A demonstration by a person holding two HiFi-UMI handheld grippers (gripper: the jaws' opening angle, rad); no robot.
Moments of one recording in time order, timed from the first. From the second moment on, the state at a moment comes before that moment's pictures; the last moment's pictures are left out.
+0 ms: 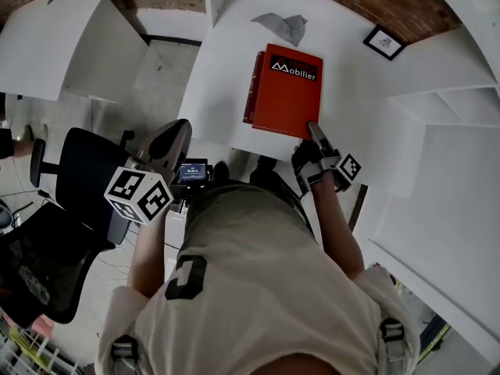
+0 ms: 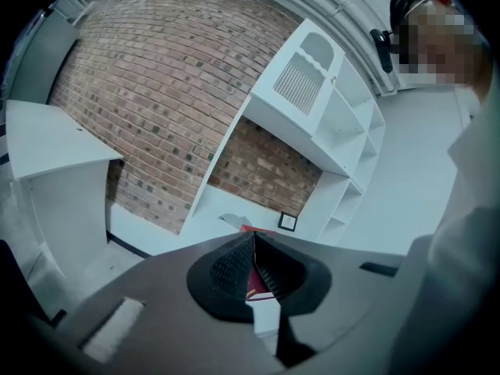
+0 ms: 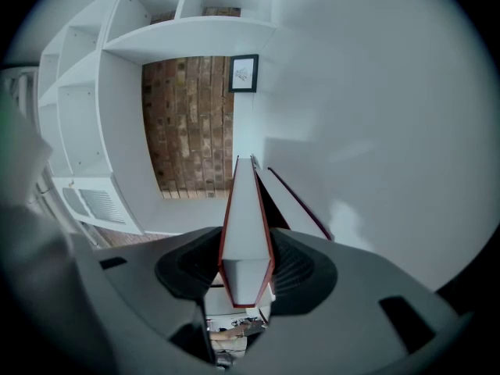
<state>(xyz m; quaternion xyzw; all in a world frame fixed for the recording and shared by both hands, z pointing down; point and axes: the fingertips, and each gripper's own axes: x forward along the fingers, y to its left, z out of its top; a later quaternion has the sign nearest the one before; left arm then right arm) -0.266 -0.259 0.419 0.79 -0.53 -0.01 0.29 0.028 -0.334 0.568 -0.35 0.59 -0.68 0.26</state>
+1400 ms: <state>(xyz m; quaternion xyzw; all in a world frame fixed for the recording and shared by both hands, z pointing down) -0.278 -0.236 0.432 0.79 -0.55 0.02 0.28 0.027 -0.329 0.602 -0.40 0.65 -0.65 0.02</state>
